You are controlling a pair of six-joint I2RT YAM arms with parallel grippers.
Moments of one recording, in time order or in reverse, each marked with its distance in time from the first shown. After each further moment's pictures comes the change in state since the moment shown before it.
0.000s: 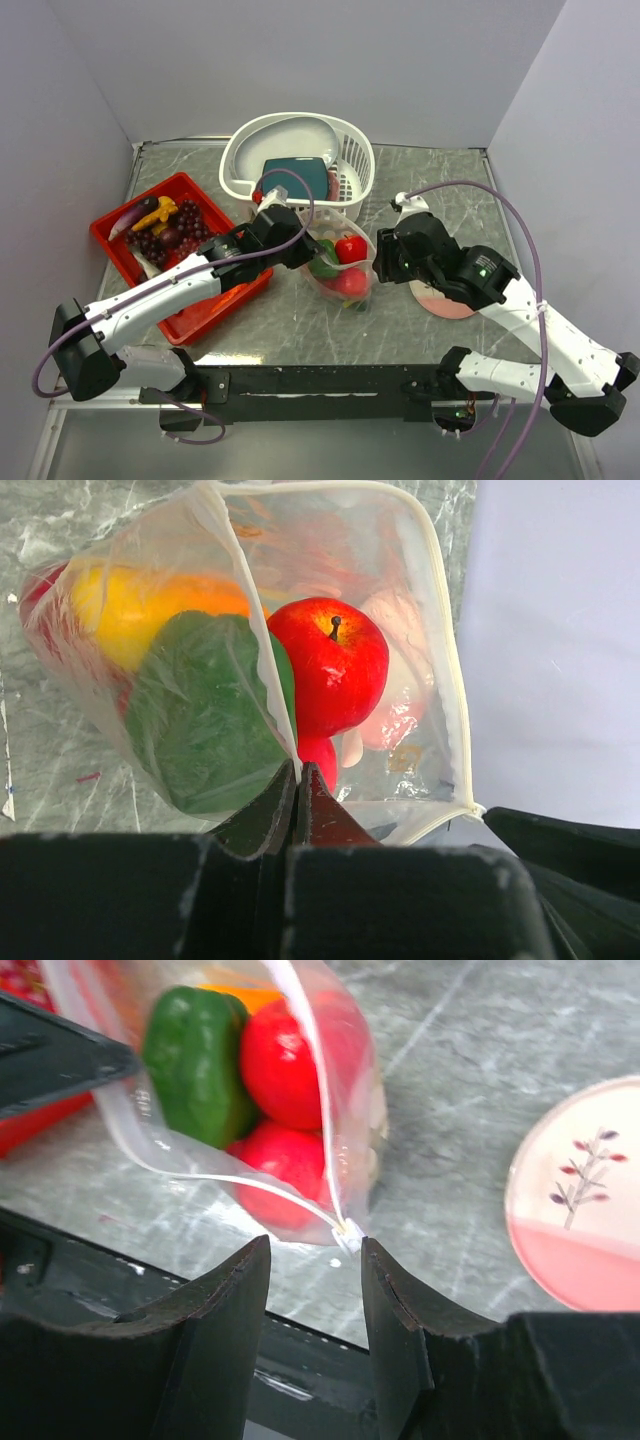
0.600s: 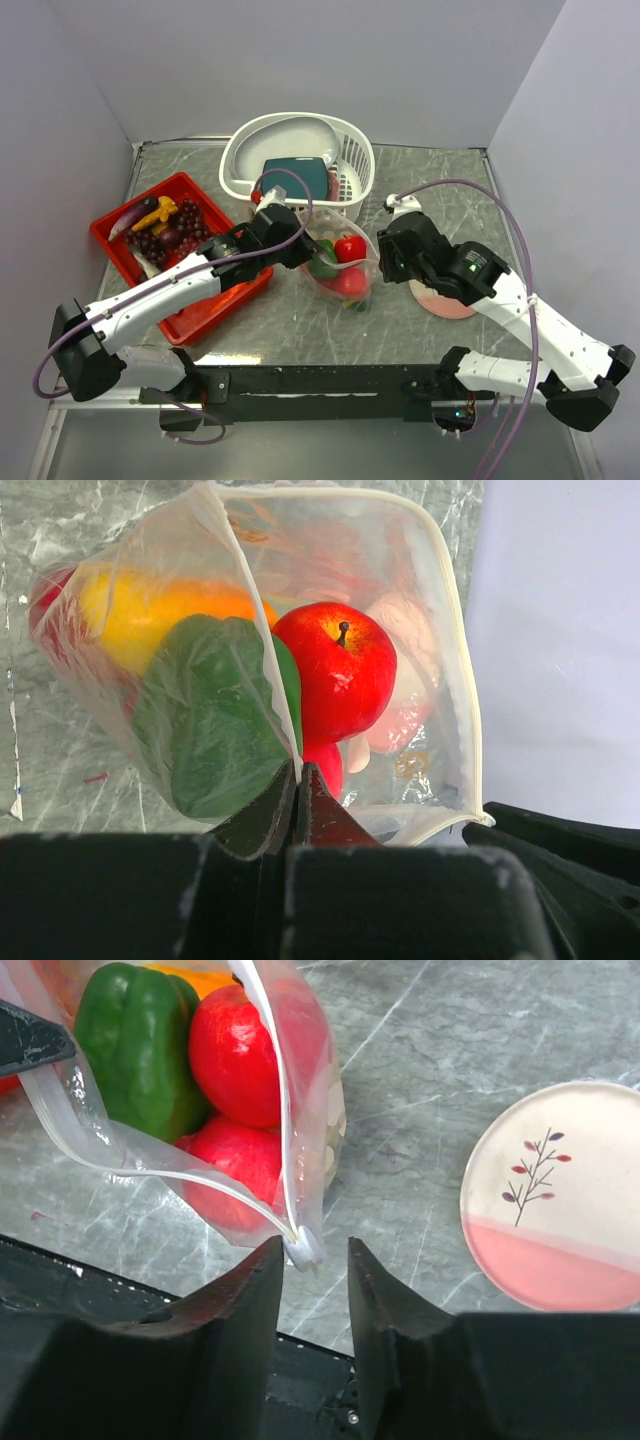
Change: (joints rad) left arm 0.016 0.000 -0.008 0.002 0.009 0.003; right arm 0.000 0.036 0.000 -0.026 0.052 -0.076
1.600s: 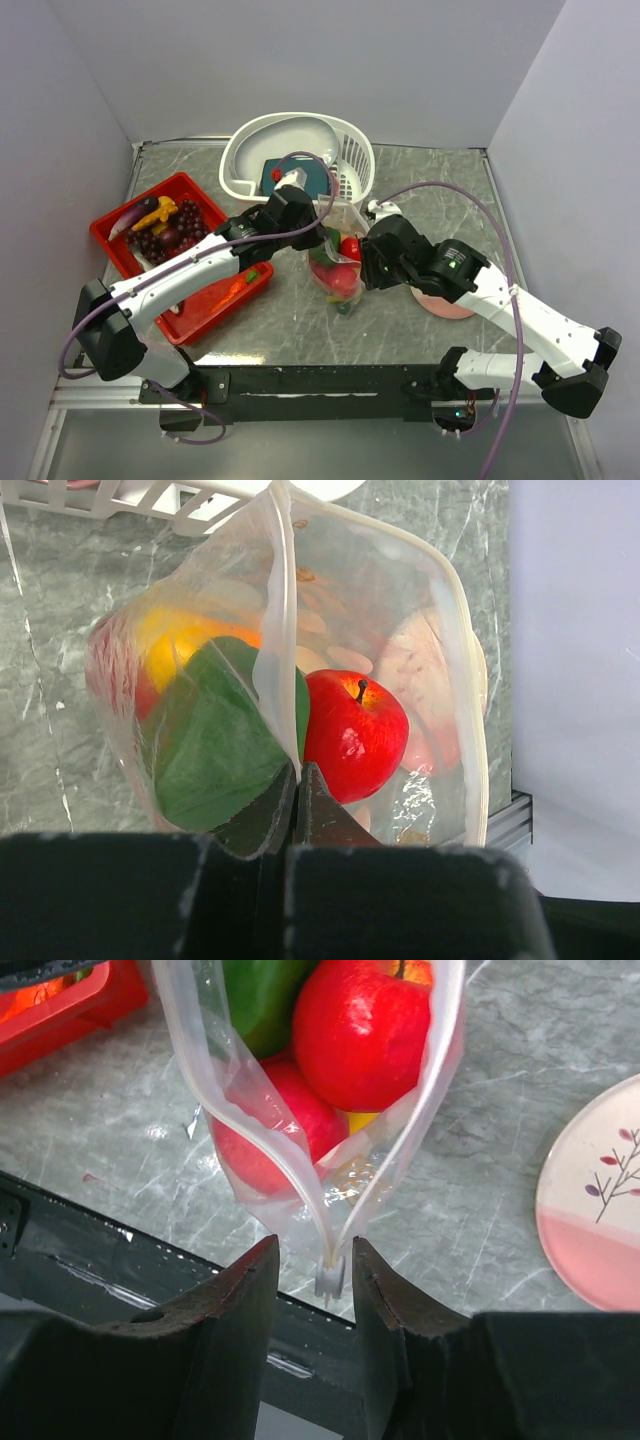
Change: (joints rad) left arm 0.033 0.154 0.151 0.007 0.011 0.252; right arm 0.072 0.077 0.004 0.019 -0.079 0.084
